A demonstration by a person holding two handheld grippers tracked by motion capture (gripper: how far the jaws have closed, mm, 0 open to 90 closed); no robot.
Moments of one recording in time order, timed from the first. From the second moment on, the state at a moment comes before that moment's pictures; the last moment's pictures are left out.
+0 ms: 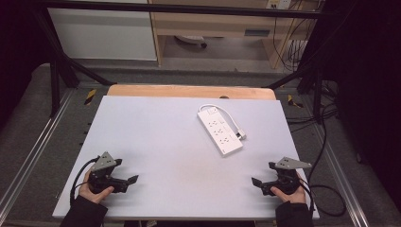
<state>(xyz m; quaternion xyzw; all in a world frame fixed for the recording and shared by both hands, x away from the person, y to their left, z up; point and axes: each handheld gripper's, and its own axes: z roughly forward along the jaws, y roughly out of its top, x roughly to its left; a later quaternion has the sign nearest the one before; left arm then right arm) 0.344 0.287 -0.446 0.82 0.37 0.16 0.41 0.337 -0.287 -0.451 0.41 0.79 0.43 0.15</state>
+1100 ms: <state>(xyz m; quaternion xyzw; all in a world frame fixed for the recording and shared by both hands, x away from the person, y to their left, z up) 0.344 0.287 -0.447 0.81 0.38 0.16 0.41 0.343 -0.268 -0.442 0.40 0.79 0.43 0.16</state>
